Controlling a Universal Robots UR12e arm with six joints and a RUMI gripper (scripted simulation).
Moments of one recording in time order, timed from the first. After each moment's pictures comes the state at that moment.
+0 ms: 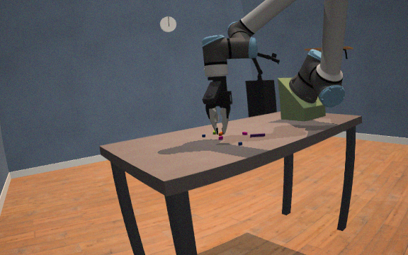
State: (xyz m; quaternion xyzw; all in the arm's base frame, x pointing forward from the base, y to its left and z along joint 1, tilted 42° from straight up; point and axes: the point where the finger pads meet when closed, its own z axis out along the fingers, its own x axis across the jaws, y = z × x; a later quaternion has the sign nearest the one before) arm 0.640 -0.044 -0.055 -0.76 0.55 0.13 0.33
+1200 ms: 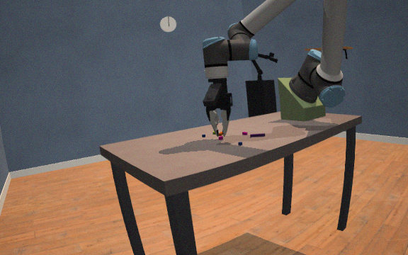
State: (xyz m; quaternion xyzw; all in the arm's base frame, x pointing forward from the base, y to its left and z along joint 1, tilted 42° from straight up) arm 0.640 -0.038 -0.060 -0.76 0.55 0.13 0.33
